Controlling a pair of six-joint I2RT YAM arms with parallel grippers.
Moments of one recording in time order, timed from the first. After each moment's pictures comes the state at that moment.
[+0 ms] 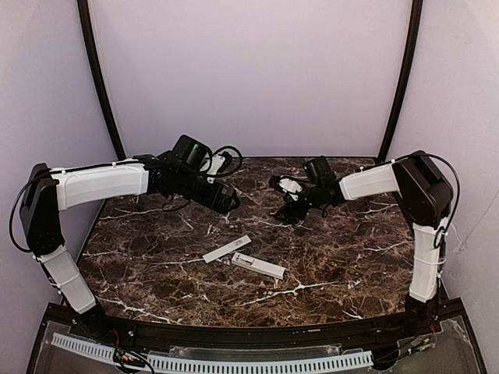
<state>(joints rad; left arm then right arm) -0.69 1.70 1.32 -0.43 0.11 -0.13 0.54 2.02 1.26 -0.03 -0.37 -0.48</state>
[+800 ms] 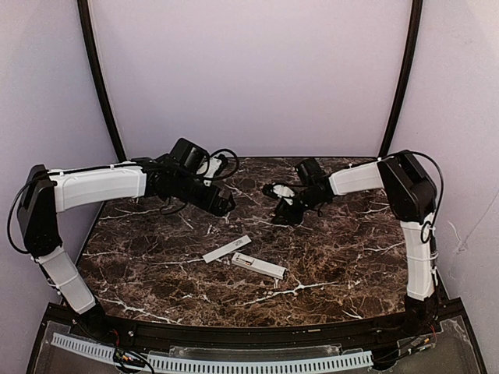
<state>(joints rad) -0.69 1.69 1.28 -0.42 0.06 -0.13 0.53 2.17 1.44 -0.25 -0.53 -0.63</state>
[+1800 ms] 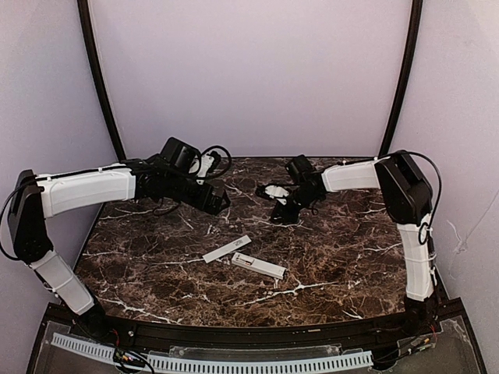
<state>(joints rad) -0.68 1.60 1.22 -0.40 0.04 -0.14 0.58 2.20 1.55 -0.41 -0.39 -0.60</state>
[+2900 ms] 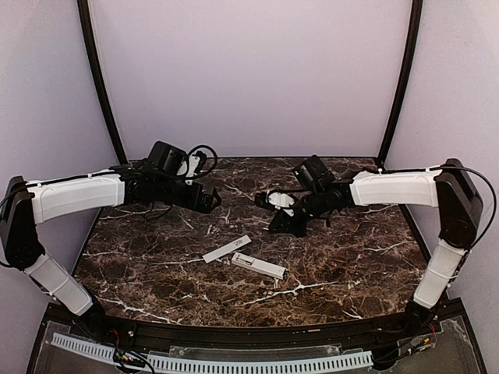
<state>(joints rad) -0.64 1.52 1.12 -0.34 0.04 -0.23 0.74 1.77 1.20 -0.38 -0.44 -0.57</state>
